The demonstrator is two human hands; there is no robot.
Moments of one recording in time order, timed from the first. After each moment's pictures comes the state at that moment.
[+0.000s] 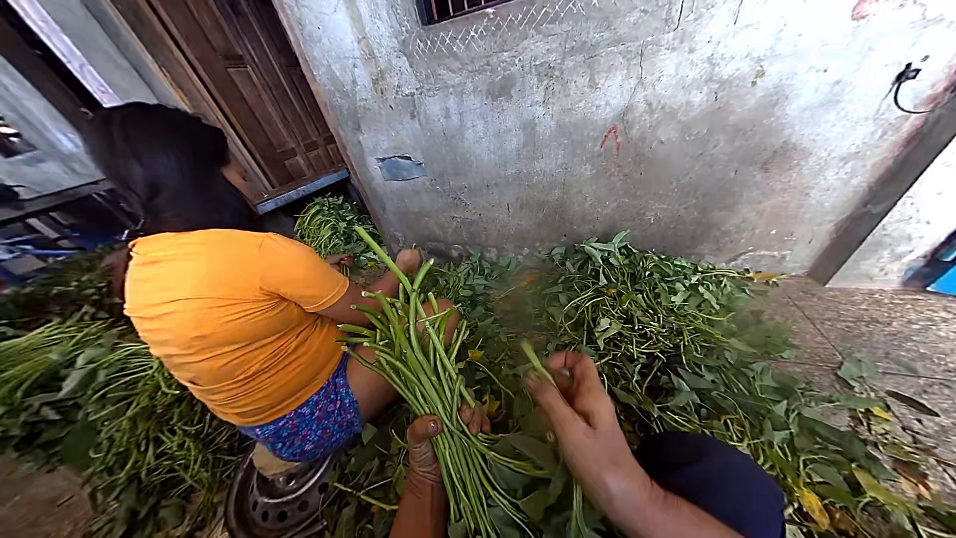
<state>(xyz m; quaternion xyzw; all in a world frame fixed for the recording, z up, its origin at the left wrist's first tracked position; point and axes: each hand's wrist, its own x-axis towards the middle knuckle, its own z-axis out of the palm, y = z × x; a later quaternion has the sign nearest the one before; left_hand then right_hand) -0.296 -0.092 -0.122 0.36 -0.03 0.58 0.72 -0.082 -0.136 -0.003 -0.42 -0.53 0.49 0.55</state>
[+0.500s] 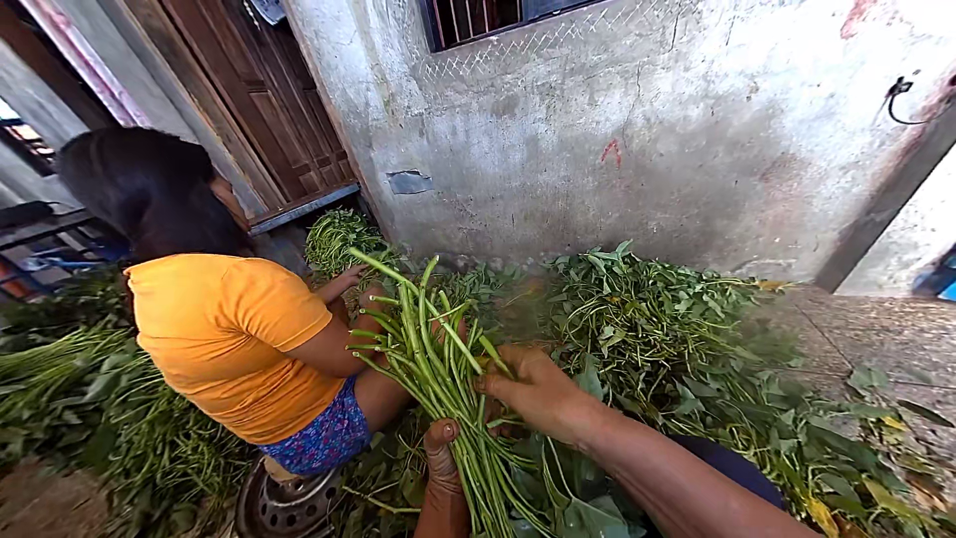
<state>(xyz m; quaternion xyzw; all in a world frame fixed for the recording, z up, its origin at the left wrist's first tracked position) -0.265 -0.116 -0.091 0.37 -0.05 0.63 0.68 -0.096 -0.102 0.050 -0.40 -0.61 0.62 0.28</state>
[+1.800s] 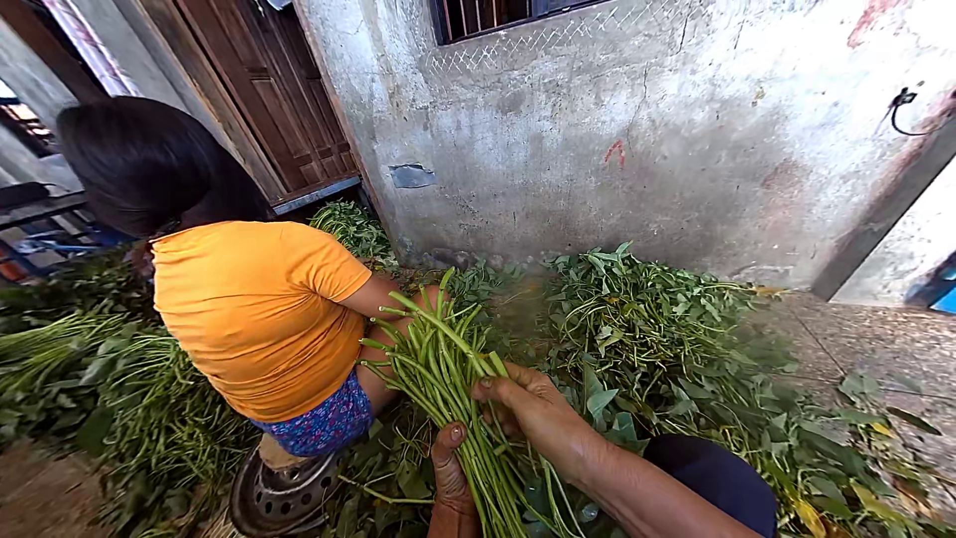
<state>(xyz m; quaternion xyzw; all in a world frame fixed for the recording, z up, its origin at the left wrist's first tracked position) -0.241 -0.150 -0.090 0.28 0.06 0.75 0.60 -0.102 -0.125 0.022 -0.33 -0.55 0.65 0.39</state>
